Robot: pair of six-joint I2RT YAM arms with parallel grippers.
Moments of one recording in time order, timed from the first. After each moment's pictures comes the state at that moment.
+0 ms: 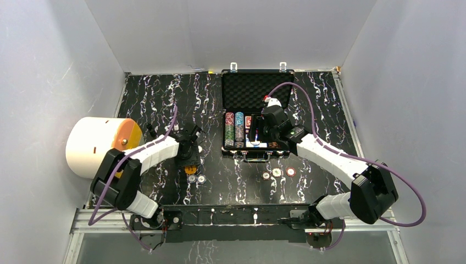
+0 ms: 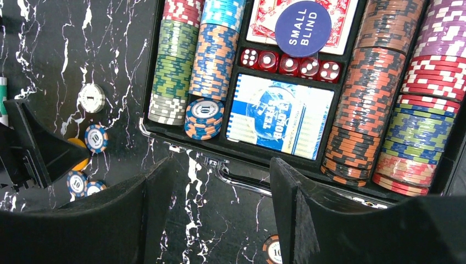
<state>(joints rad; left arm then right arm) -0.51 1.49 0.80 -0.68 -0.19 -0.66 0.69 1.33 0.95 -0.35 0.11 0.54</state>
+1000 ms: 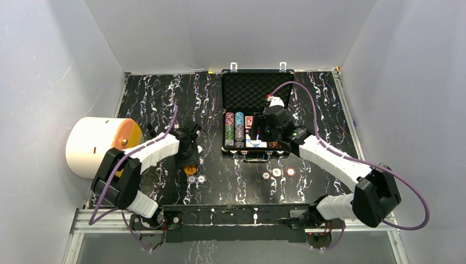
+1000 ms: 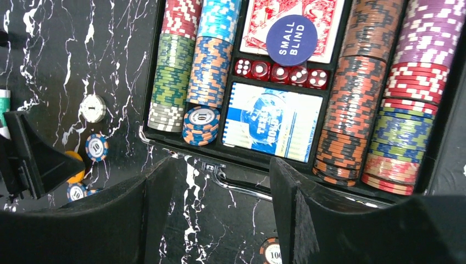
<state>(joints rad) -0.51 1.51 0.85 -0.74 -0.17 -0.66 0.69 1.31 0.95 -0.35 0.14 0.54</state>
